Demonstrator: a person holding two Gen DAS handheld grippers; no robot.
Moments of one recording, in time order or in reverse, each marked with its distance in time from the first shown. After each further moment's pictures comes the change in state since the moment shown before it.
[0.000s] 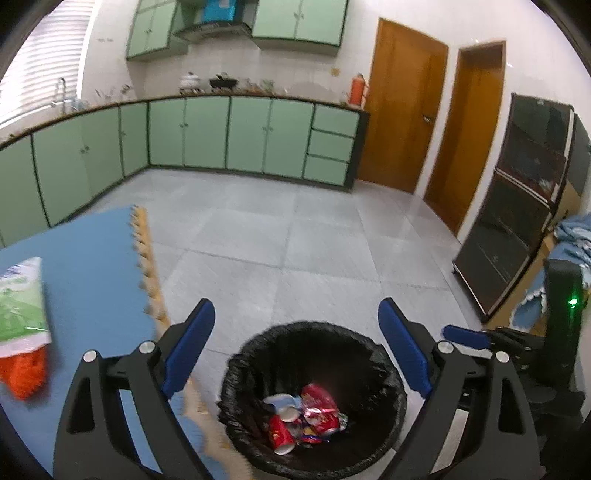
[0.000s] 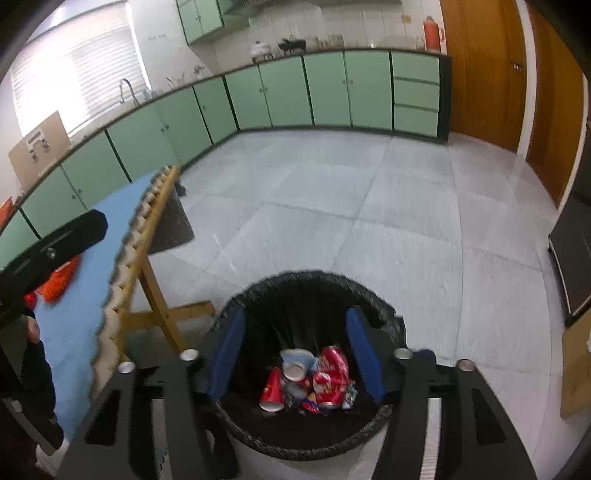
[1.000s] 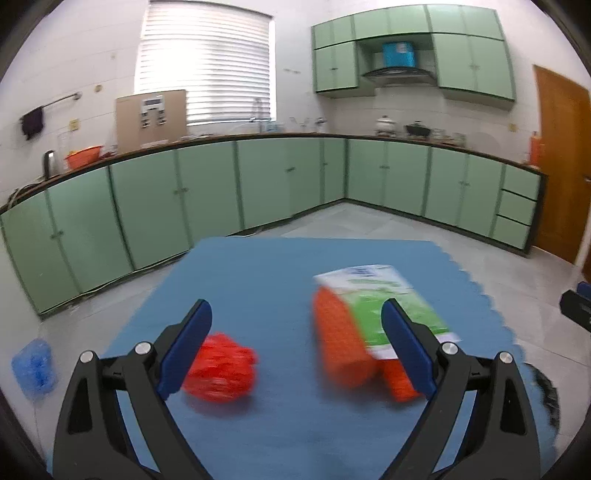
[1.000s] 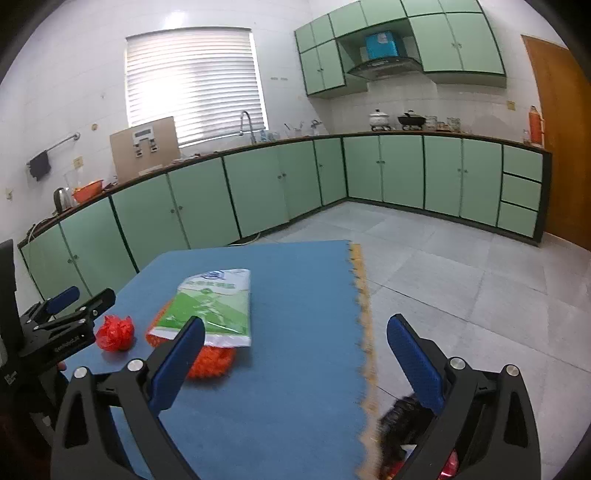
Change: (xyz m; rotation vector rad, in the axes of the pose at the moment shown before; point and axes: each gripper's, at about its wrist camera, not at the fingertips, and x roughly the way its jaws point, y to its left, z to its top) left arm -0.185 0.245 -0.035 -0.218 -0.164 0.713; right arm 0.013 0.259 0.030 -0.253 -0.253 0.300
